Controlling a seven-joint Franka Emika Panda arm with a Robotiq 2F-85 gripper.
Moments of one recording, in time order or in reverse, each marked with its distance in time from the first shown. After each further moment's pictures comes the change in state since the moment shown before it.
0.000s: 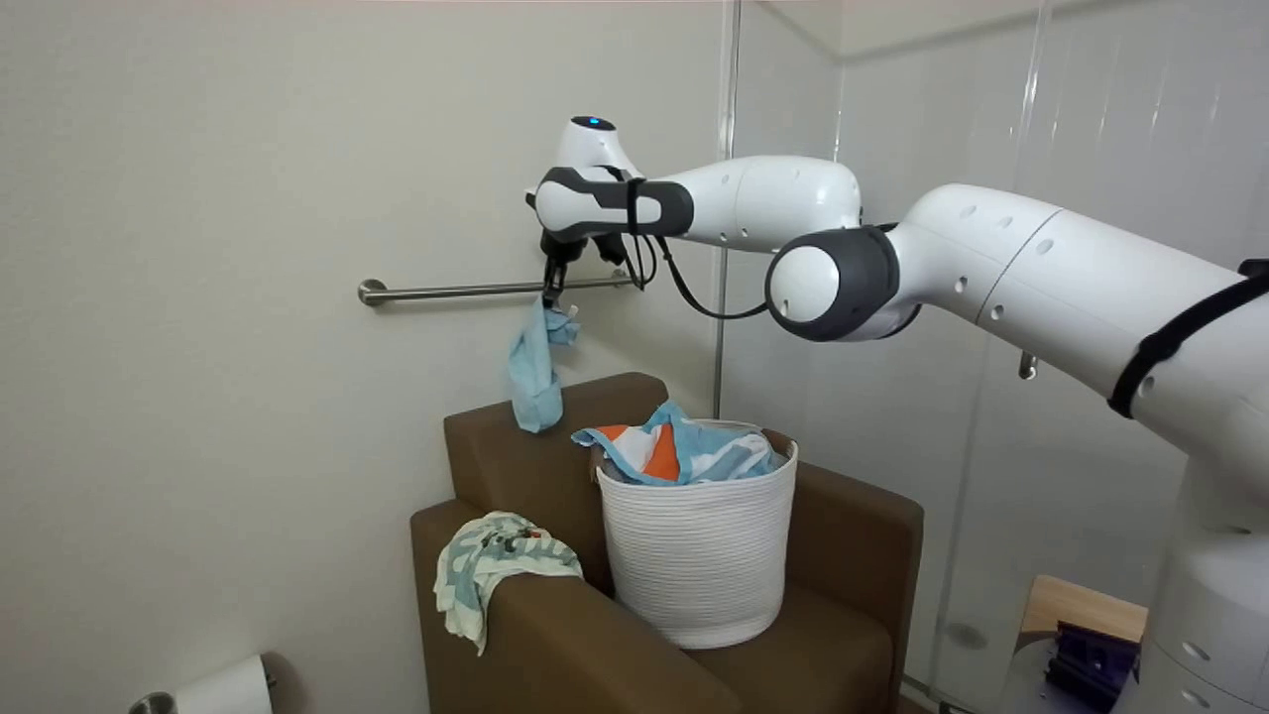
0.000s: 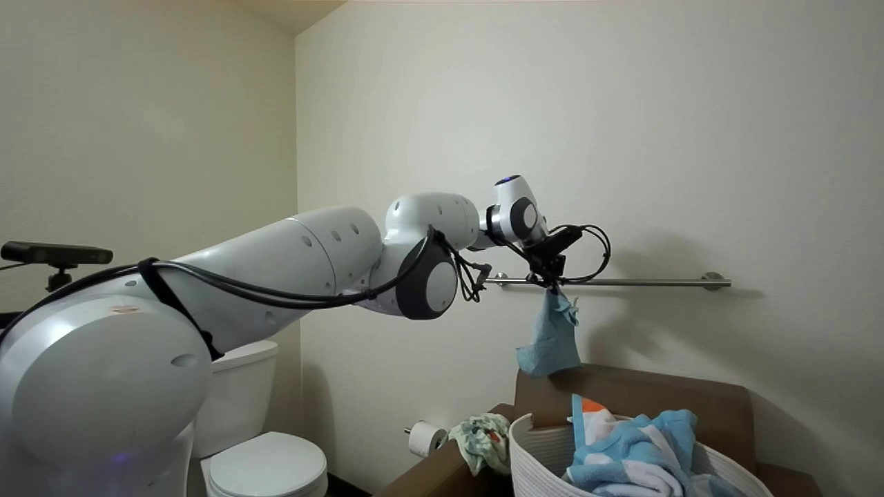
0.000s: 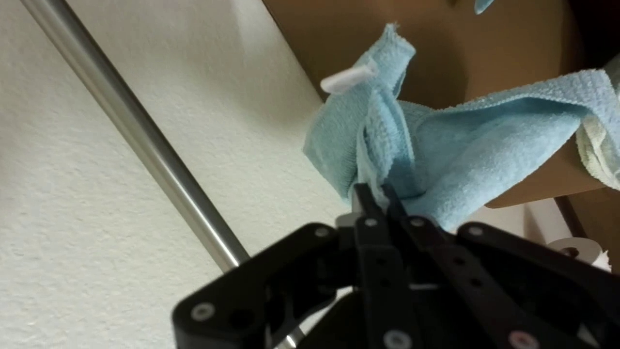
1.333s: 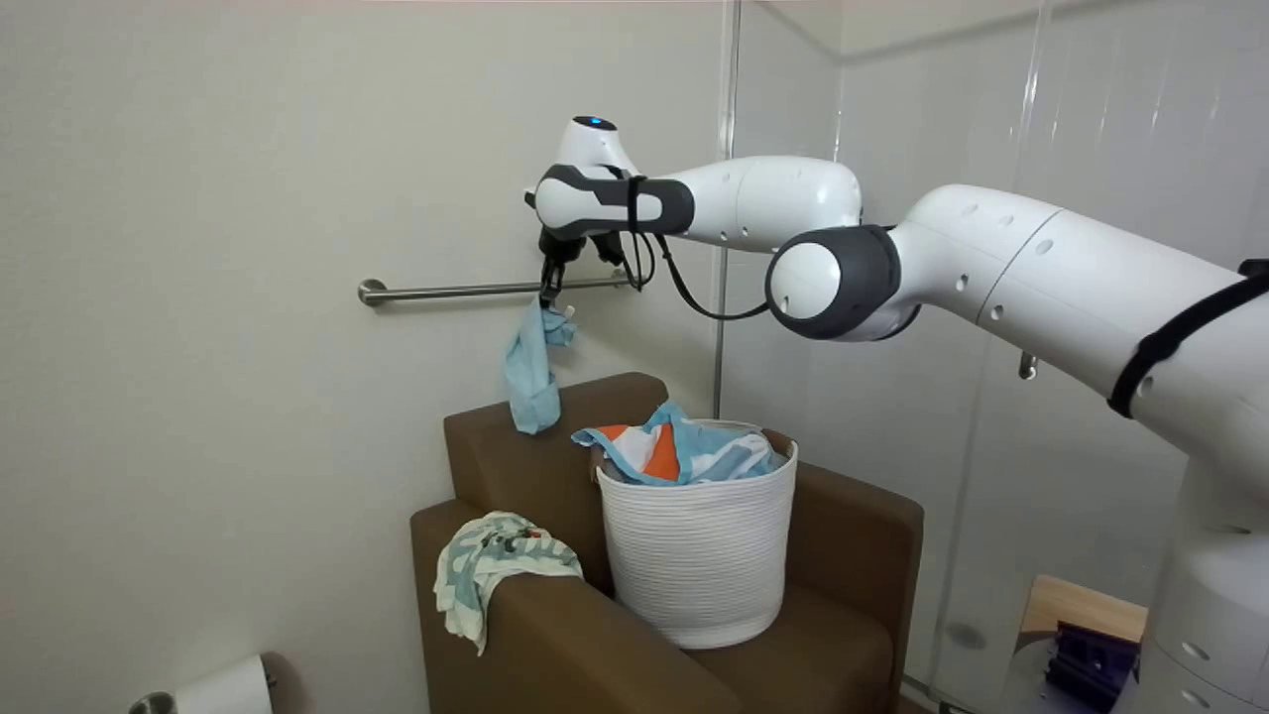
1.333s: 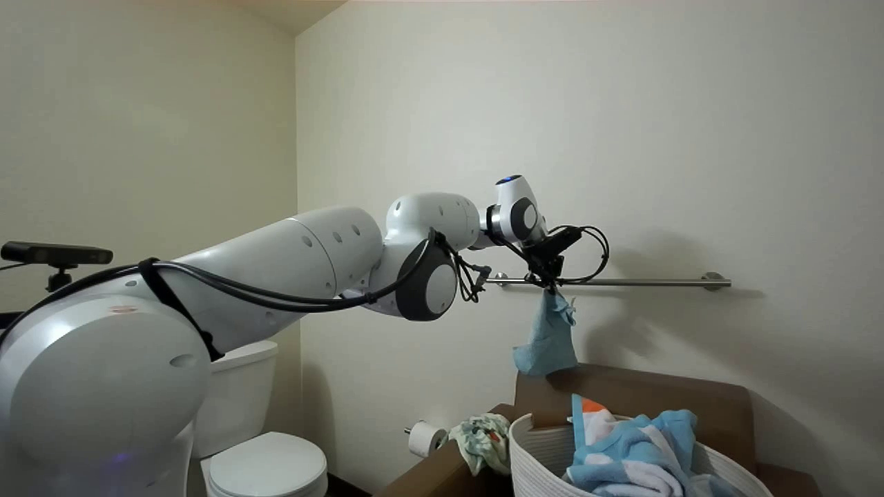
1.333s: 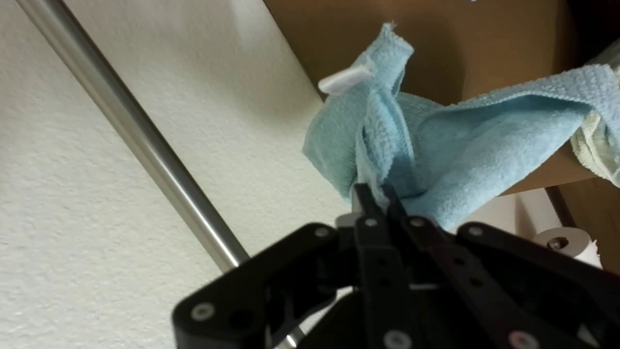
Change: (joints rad) arm -0.006 0.001 0.032 0.000 0.000 0.000 -0.017
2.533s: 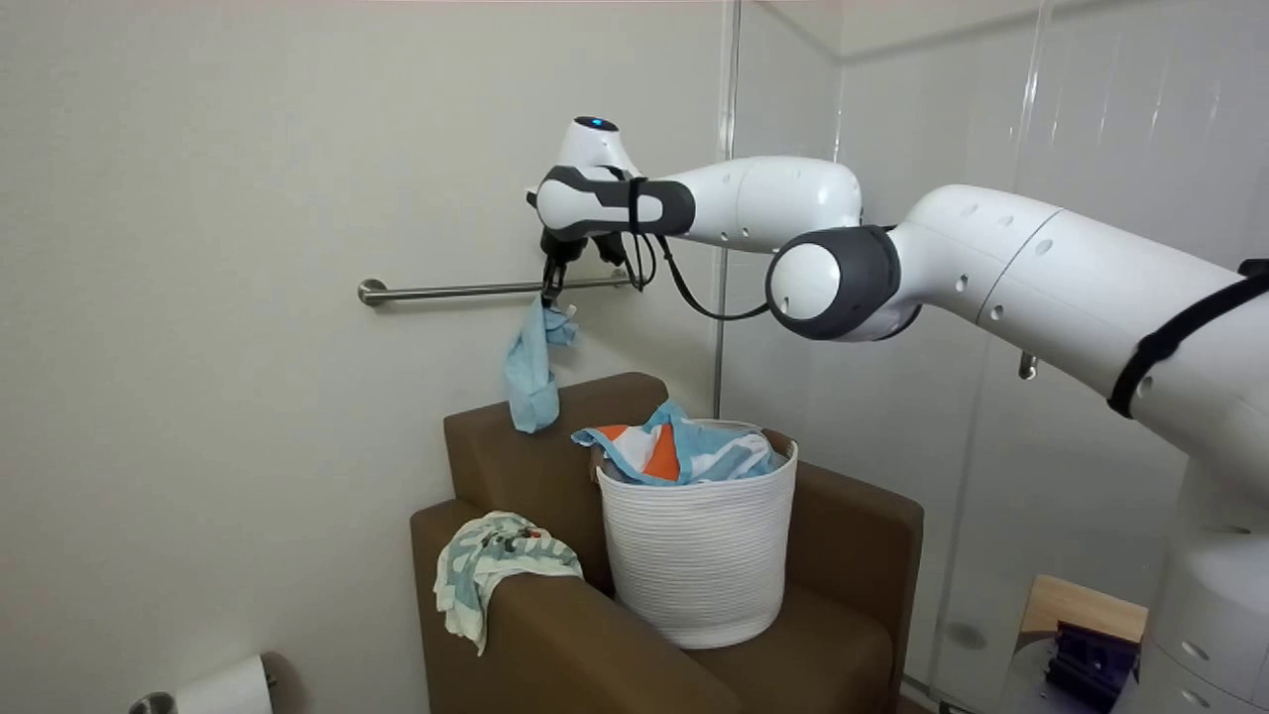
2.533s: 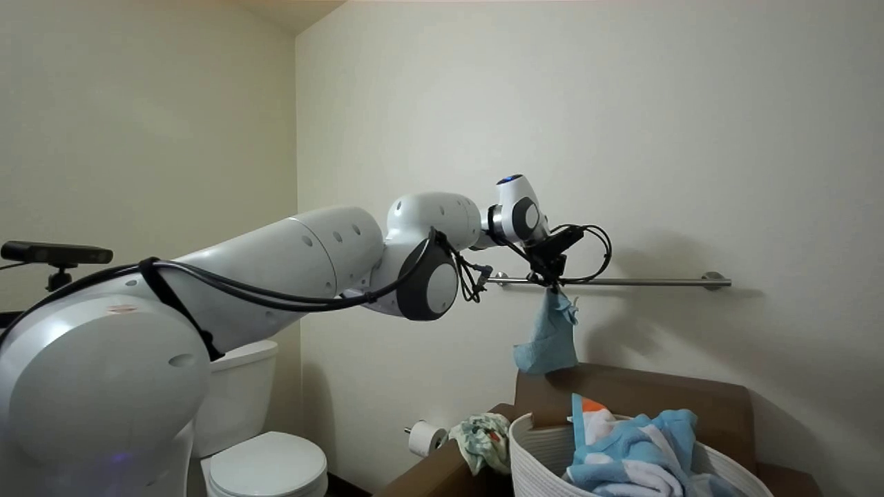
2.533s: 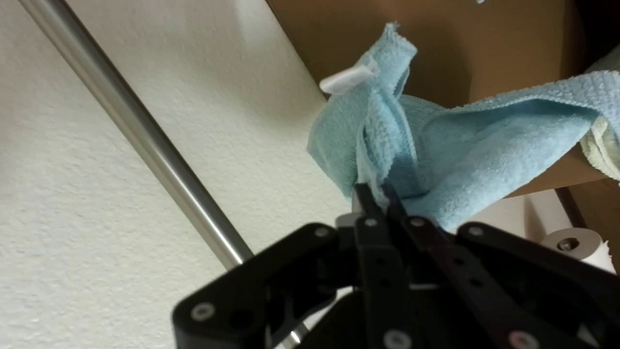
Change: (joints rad) arm -0.004 0.002 -0.008 0.000 -0.001 0.013 0.015
